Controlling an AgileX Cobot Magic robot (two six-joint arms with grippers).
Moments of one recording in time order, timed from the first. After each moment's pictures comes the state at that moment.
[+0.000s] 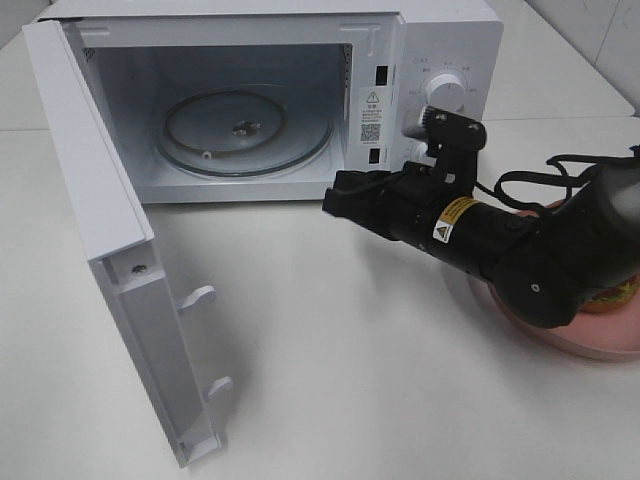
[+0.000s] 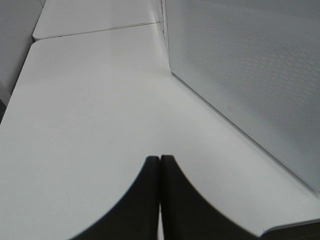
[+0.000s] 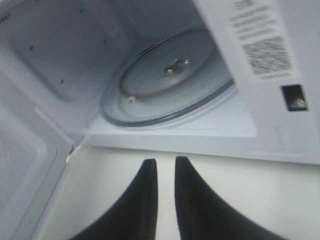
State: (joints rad) left arm -0.05 0.00 -0.50 -0.05 1.05 0.15; right arm 0.49 2.03 -0.70 -0.21 -1.08 0.46
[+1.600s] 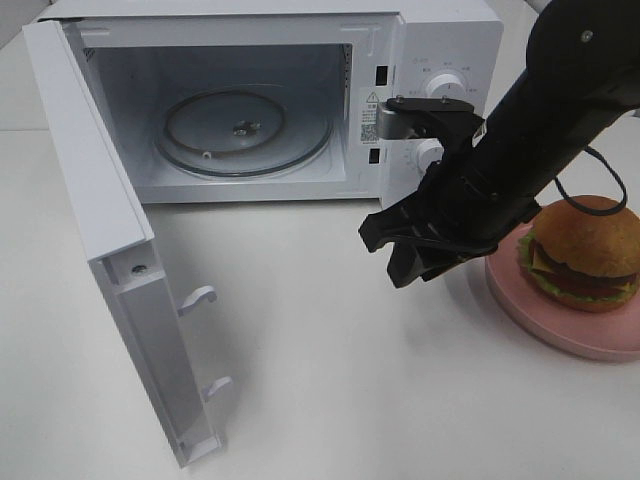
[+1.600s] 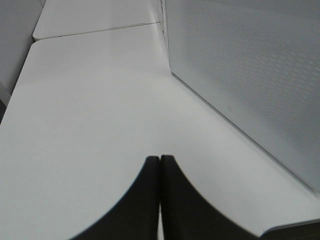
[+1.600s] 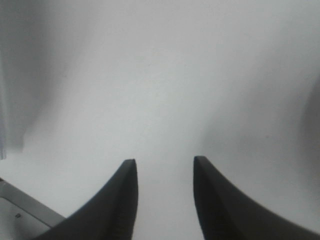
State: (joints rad) left arm -0.05 0.00 -0.50 -0.05 1.05 0.15; right arm 0.49 1.68 -1.00 0.28 0.66 -0.16
